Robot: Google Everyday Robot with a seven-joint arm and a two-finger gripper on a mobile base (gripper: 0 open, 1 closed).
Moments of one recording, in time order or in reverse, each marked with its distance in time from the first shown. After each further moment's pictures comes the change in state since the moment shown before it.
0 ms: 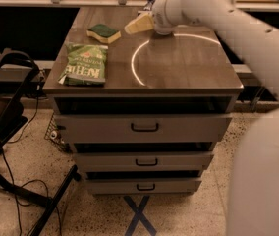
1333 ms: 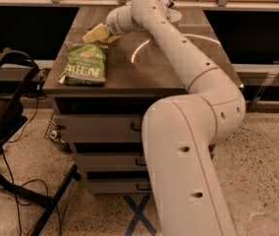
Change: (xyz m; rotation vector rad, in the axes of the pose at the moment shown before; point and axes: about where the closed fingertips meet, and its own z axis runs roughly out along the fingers) arm -0.017 0.097 0.172 -0.279 -0.031 0.058
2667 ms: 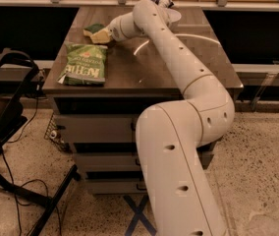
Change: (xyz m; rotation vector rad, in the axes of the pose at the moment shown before) arm 0.037 -0.005 0.020 -0.037 0.052 0.127
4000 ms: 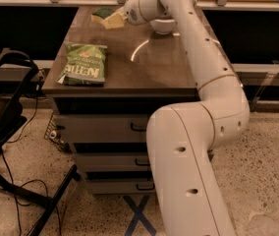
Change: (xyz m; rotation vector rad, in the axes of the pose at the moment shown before) arm -0.042 0.003 -0.093 -0.107 -0.045 -0.063
